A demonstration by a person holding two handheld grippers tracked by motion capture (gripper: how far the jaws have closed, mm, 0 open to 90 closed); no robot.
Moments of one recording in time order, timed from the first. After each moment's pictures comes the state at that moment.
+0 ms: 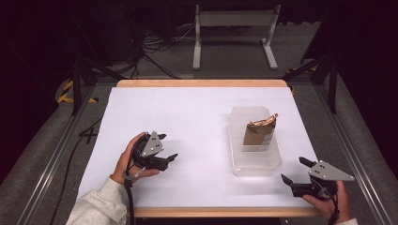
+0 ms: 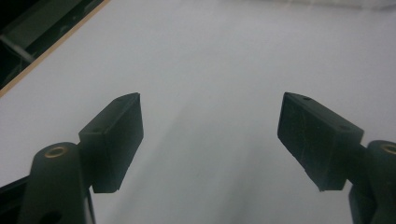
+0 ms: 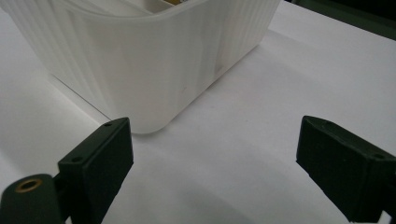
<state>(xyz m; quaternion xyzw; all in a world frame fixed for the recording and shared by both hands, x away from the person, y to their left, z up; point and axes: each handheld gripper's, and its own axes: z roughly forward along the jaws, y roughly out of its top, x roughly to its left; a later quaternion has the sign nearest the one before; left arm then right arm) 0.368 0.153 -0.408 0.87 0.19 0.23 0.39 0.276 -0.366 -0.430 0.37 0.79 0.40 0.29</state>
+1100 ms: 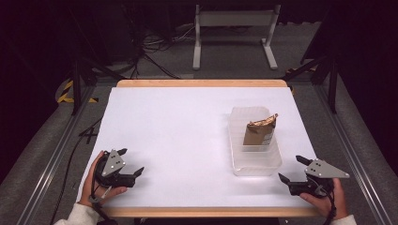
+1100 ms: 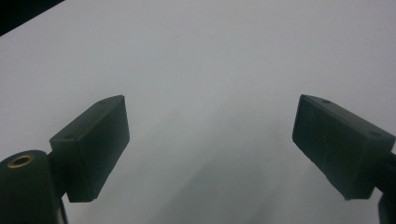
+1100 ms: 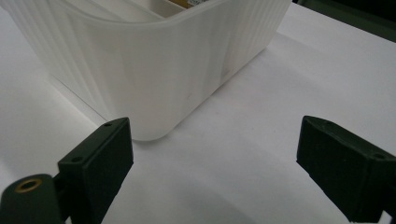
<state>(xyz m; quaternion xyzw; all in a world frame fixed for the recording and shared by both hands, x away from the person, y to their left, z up) 0.323 0.253 -0.446 0.83 0.31 0.26 0.39 0.282 -0.360 -0.431 0.35 0.79 0.40 0.29</state>
